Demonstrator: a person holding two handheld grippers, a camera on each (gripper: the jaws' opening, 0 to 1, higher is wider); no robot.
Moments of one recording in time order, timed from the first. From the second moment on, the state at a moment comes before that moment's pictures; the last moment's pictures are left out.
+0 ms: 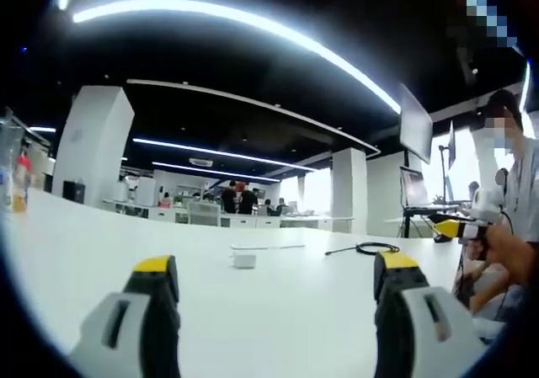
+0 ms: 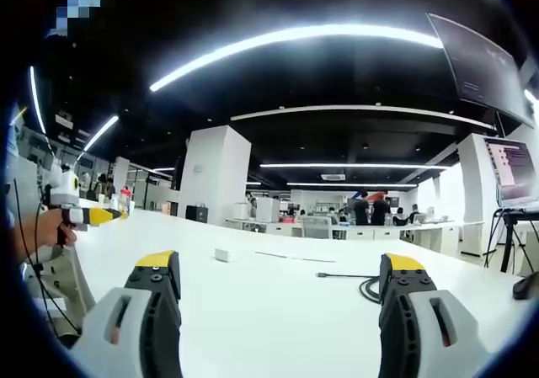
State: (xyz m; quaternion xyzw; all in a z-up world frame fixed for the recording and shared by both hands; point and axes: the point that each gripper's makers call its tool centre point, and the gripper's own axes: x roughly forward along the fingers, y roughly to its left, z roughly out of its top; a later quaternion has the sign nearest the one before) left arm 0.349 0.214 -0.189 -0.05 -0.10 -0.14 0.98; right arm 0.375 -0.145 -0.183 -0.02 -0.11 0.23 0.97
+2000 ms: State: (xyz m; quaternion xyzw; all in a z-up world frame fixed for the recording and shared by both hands) left arm 0.532 0.175 -0.182 0.18 0.03 -0.42 0.89; right arm 0.380 -0.145 -0.203 -0.02 -0.09 0.23 0.97
